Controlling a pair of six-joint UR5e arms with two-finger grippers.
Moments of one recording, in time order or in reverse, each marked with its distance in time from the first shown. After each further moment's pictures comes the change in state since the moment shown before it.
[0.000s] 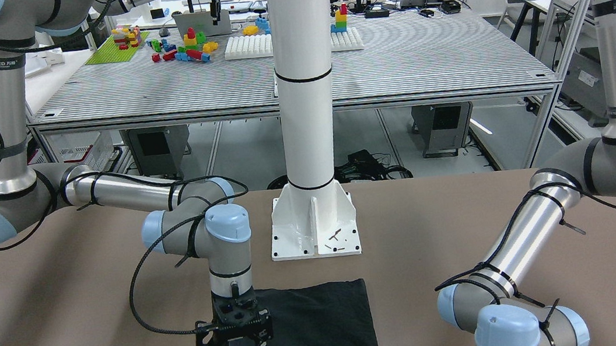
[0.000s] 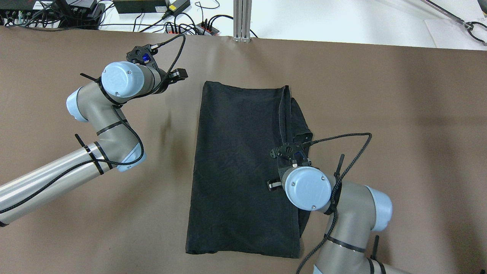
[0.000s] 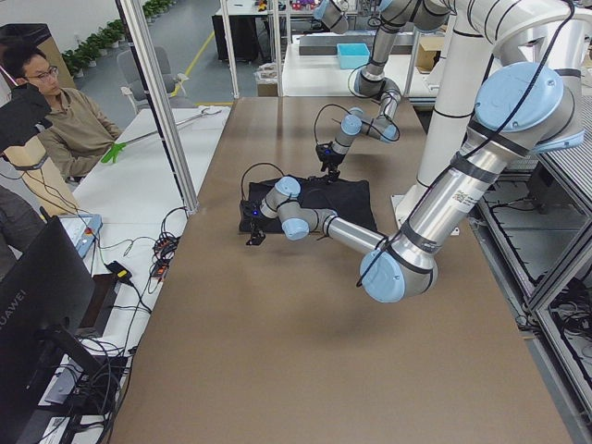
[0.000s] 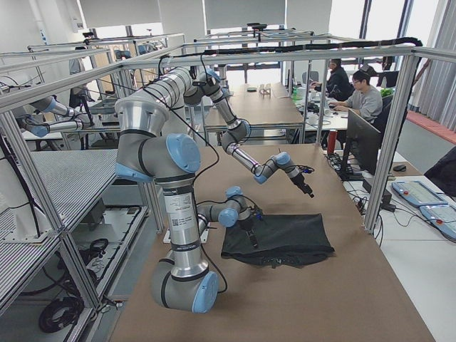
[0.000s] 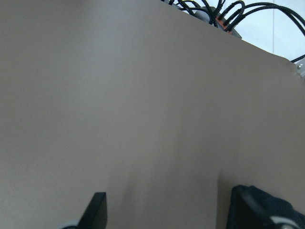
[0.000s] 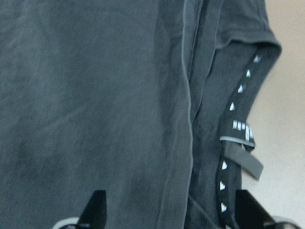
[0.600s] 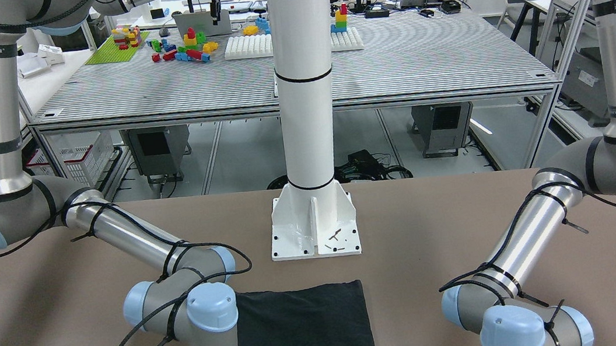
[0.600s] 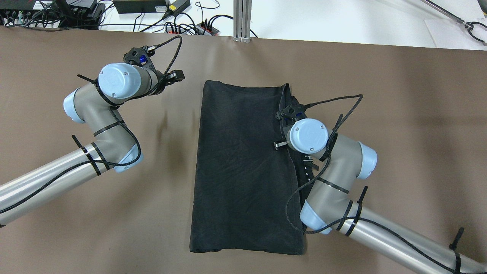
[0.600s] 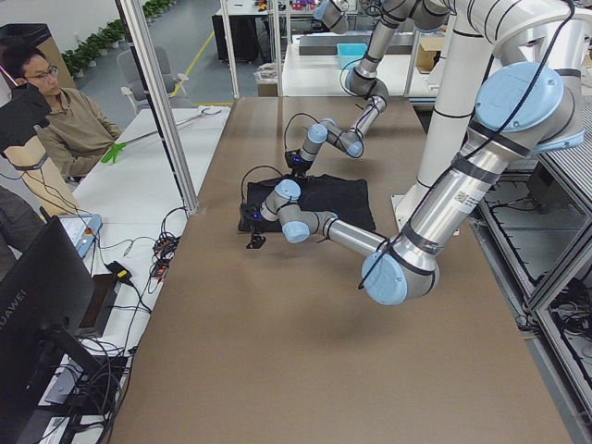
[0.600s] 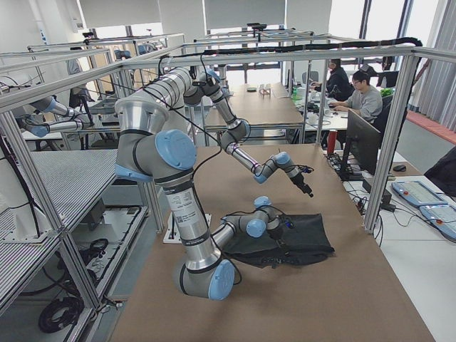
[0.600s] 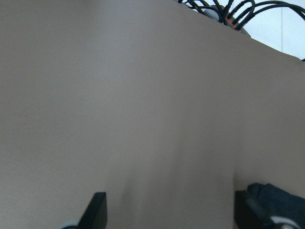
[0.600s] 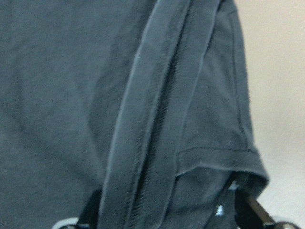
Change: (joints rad) left arm -0.002 0.015 -0.002 -0.003 -0.003 0.002; right arm 0.183 0.127 -0.366 0.245 0.096 -0.170
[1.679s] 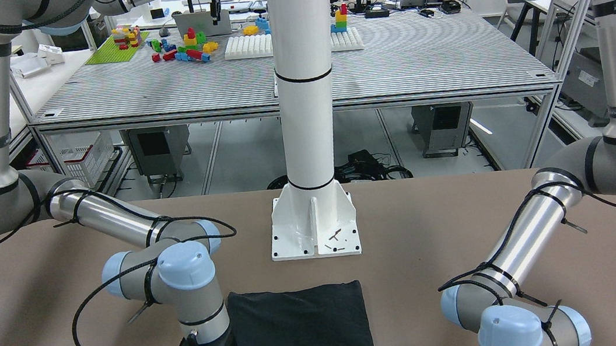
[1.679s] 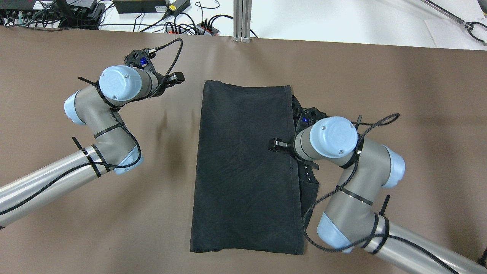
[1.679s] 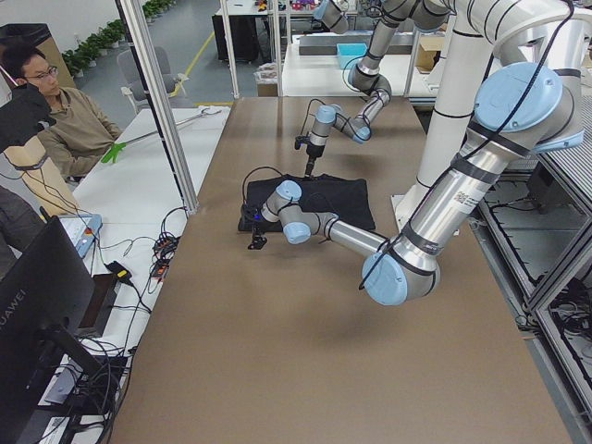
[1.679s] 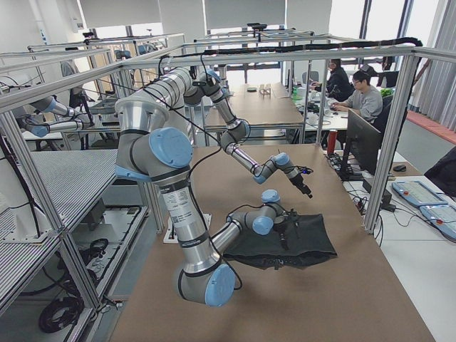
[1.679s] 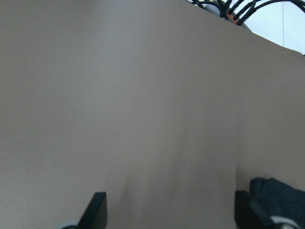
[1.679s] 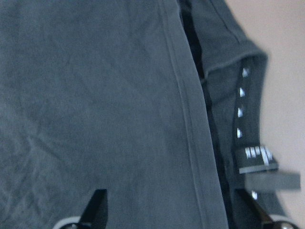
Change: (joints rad) left arm 0.008 0.005 0.000 -0.001 0.004 0.004; right arm -0.001 -0.098 0.243 -0.013 0.172 0.528
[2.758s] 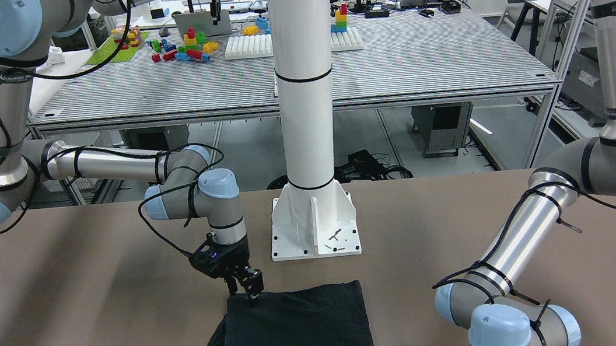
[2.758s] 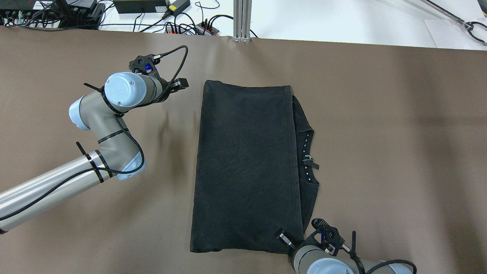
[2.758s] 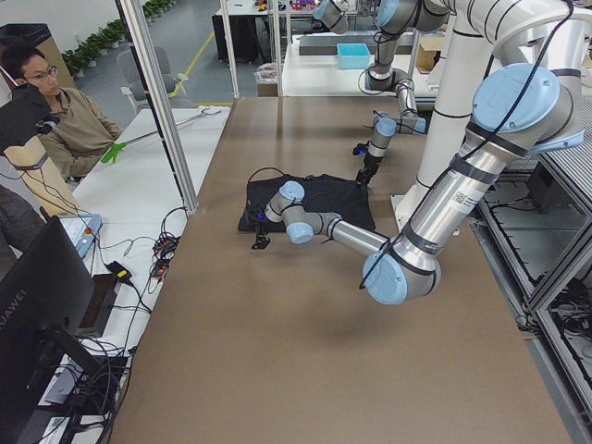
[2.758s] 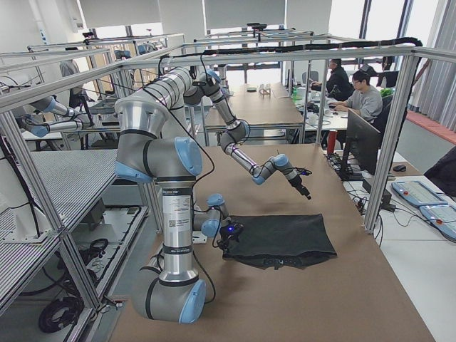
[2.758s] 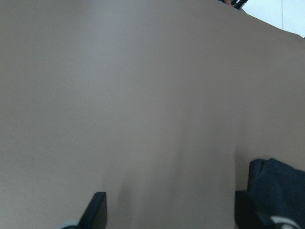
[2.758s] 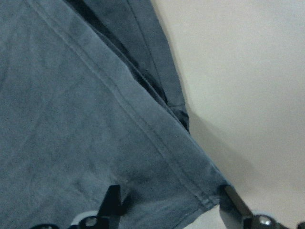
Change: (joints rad) left arm 0.023 0.000 0.001 0.001 0.008 0.008; right arm -0.480 -0.268 0.295 -0.095 -0.356 0.866
